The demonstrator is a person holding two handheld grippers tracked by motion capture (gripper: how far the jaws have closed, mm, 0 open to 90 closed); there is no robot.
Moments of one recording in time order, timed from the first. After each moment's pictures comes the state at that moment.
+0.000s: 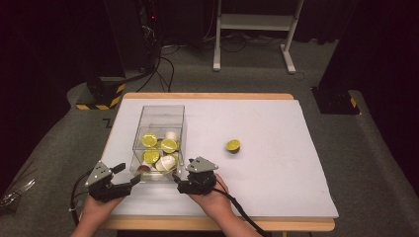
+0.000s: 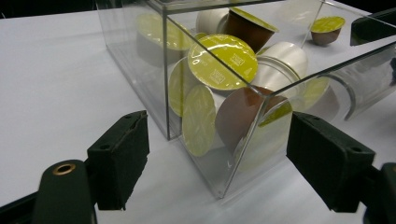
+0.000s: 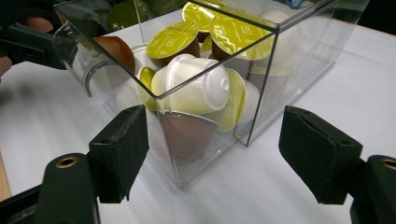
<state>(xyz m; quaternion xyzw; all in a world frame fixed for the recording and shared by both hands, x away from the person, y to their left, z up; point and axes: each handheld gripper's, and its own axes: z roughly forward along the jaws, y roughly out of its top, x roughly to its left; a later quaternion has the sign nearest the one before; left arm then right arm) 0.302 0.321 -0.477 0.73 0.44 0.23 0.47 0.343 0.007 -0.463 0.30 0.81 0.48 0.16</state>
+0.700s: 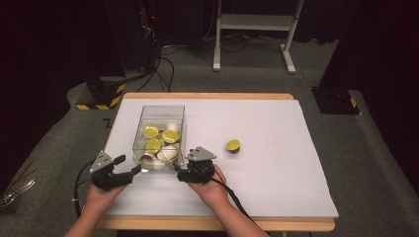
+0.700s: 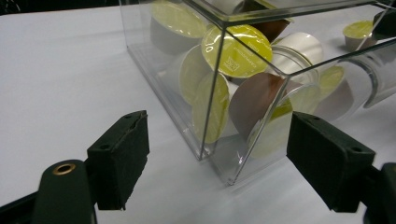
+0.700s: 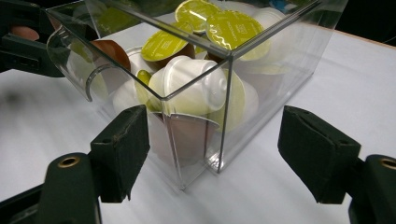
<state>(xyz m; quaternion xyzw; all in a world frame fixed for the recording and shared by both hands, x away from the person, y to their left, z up) 0.335 0.327 -0.479 0.72 0.47 0.23 0.46 0.373 0.014 -0.463 0.32 0.80 0.47 0.18</state>
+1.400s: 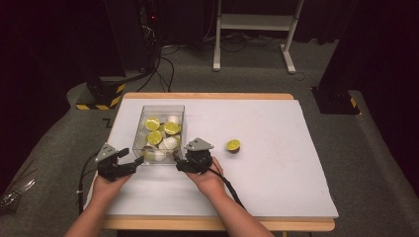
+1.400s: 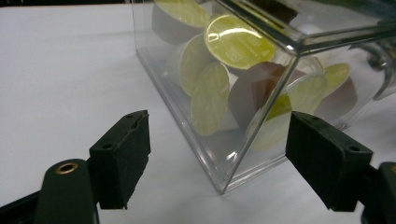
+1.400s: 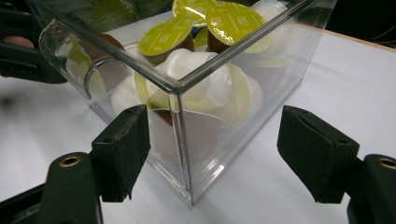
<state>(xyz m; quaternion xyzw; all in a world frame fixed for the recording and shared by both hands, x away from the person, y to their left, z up) 0.369 0.325 -0.487 0.71 0.48 0.23 0.46 0.404 0.023 -0.468 0.34 0.80 0.47 0.18</state>
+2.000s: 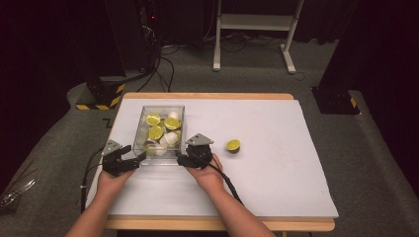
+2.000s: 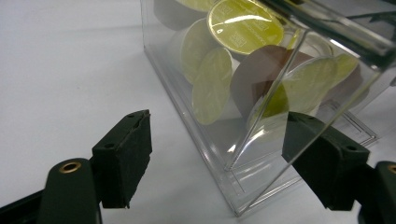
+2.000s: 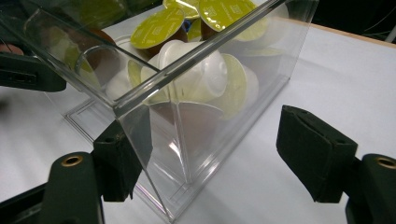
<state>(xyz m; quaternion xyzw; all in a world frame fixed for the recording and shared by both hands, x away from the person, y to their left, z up) 0.384 0.321 -0.492 0.71 0.50 0.23 0.45 0.421 0.025 -0.473 0.36 0.79 0.46 0.19</state>
